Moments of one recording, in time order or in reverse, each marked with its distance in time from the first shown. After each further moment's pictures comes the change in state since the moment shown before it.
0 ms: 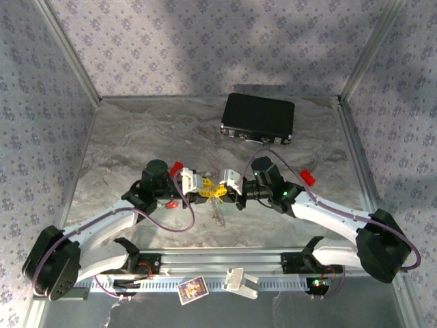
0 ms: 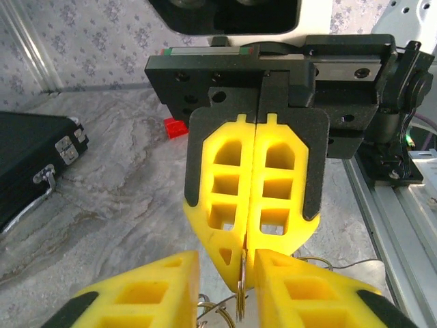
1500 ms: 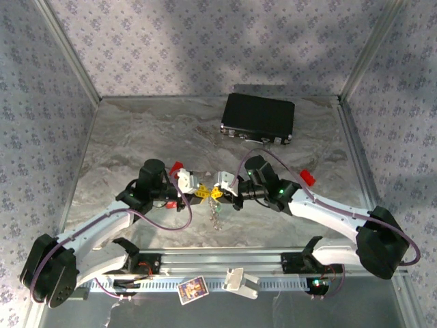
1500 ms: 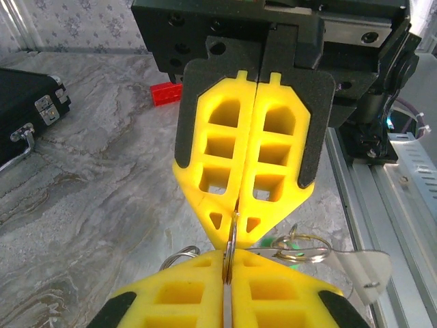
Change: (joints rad) left arm 0.047 -0.049 0.024 -0.214 0.045 0.043; right arm 0.053 0.025 0.074 -0.113 0.056 -0.076
